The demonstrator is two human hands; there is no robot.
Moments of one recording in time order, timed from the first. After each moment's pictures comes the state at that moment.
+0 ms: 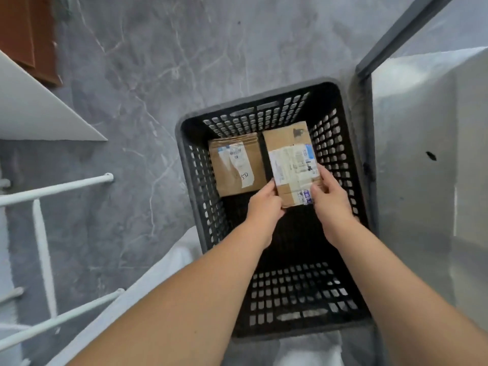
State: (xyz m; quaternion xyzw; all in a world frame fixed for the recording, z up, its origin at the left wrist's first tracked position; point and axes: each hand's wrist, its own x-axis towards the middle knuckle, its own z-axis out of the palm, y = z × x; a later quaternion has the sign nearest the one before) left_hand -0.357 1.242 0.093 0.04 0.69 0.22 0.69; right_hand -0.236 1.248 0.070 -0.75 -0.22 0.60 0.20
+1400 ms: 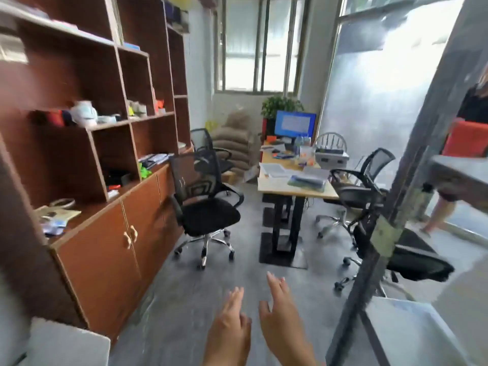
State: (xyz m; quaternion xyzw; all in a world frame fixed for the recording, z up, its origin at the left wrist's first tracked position) left_hand -0.373 1.382 0.670 0.59 0.72 0.30 0.21; right_hand -0.260 1.419 0.695 -0.58 -0.73 0.27 0.25
